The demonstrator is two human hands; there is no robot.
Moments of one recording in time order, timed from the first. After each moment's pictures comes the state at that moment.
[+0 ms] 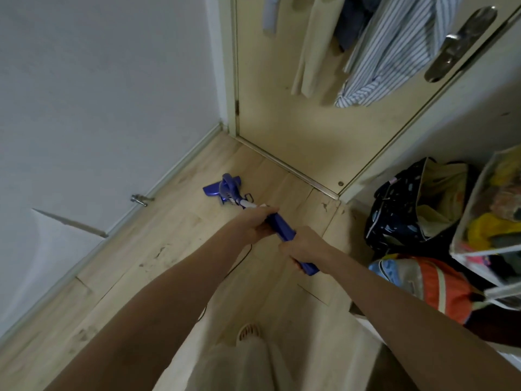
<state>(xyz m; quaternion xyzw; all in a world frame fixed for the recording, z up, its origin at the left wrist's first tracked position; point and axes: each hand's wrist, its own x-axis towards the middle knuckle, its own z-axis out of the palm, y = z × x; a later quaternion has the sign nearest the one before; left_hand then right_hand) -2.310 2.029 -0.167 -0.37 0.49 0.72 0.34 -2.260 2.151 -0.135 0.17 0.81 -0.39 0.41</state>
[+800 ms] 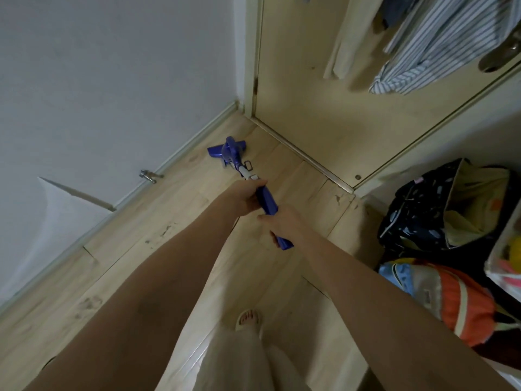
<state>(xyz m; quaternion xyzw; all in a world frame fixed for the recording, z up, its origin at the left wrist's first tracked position) -2.357 1.978 -0.208 -0.39 0.48 0.73 0.28 -2.306 2.089 -0.183 0.14 0.81 -0.41 0.39</state>
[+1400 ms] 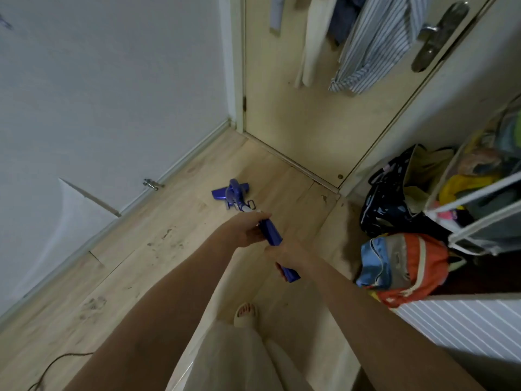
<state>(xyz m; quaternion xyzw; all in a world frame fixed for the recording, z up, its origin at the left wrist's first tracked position) -2.186 2.032 -0.179 -0.37 0.51 0.71 0.33 -2.130 2.159 -0.146 0.14 0.79 -0.42 0.43</state>
